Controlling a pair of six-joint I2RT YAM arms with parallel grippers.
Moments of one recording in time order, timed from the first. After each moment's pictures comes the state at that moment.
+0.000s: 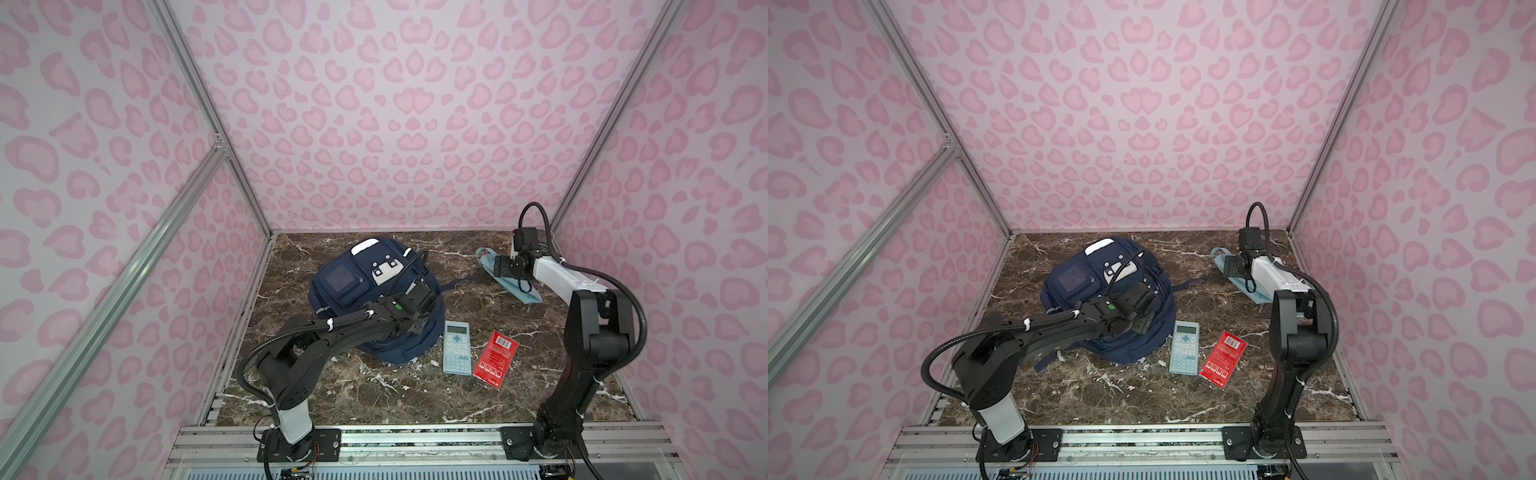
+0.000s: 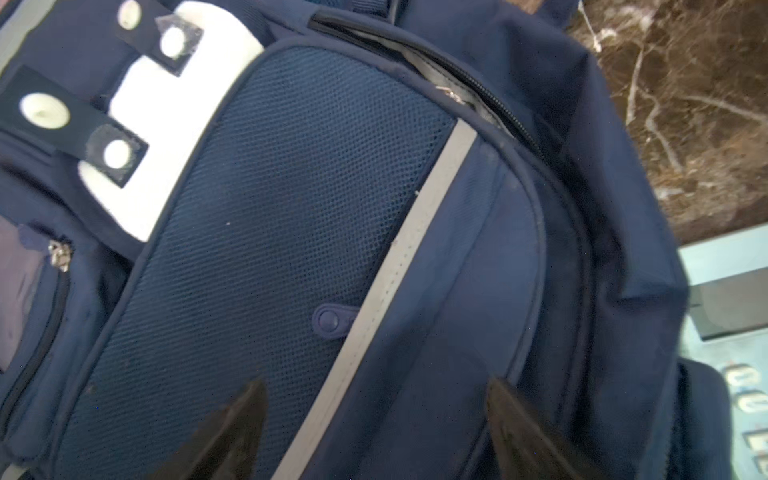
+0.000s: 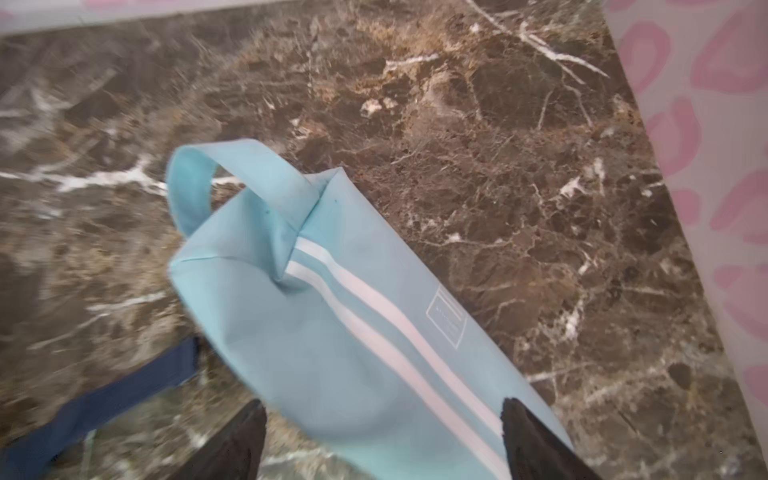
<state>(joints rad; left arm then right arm) -0.87 1.81 1.23 -0.48 -0.45 -0.25 0.02 1.96 1.46 -0.55 0.18 0.12</state>
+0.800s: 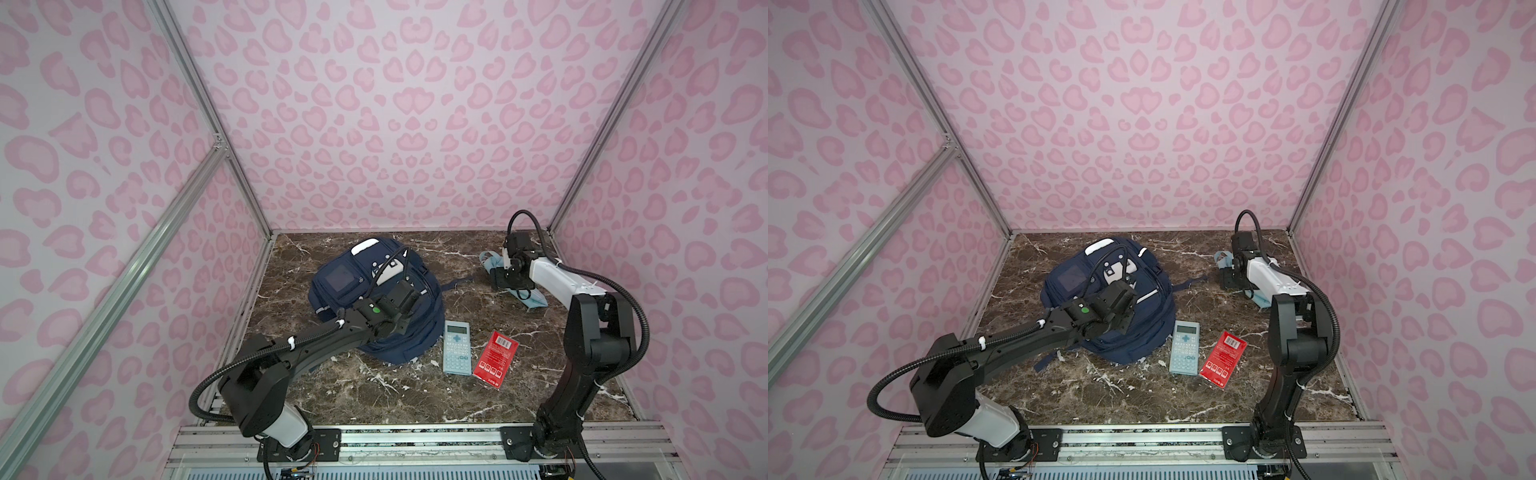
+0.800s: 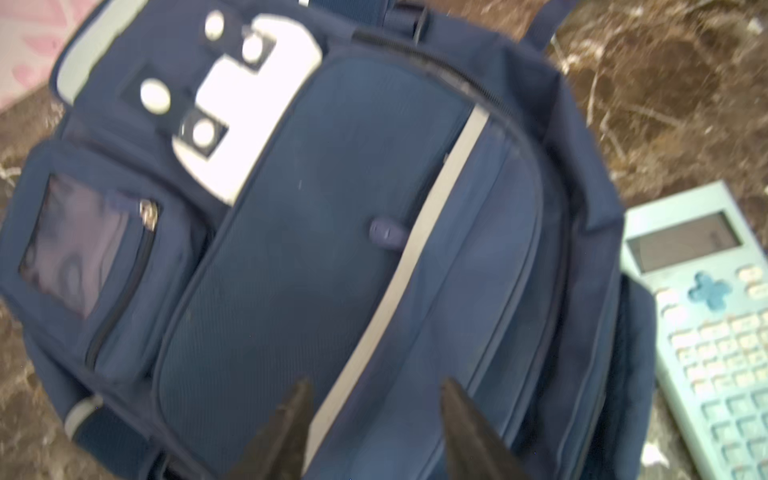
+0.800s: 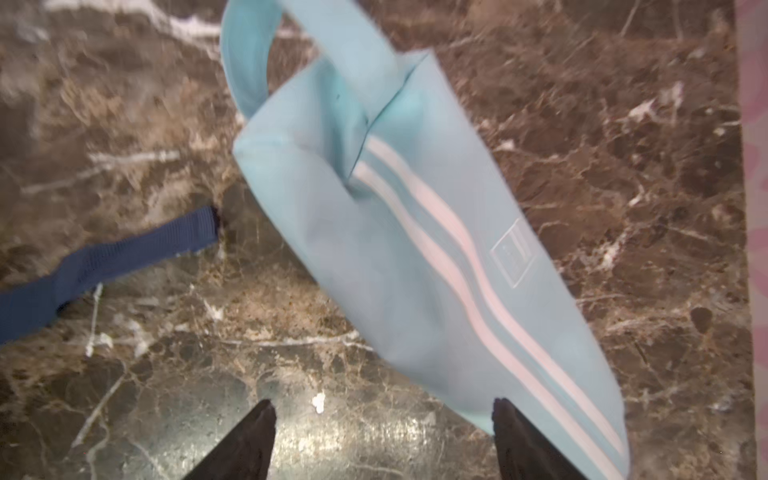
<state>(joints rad) -0.84 1.53 1.07 -0.54 -0.38 -0.26 0.09 1.87 1.37 -0.71 0.16 0.07</state>
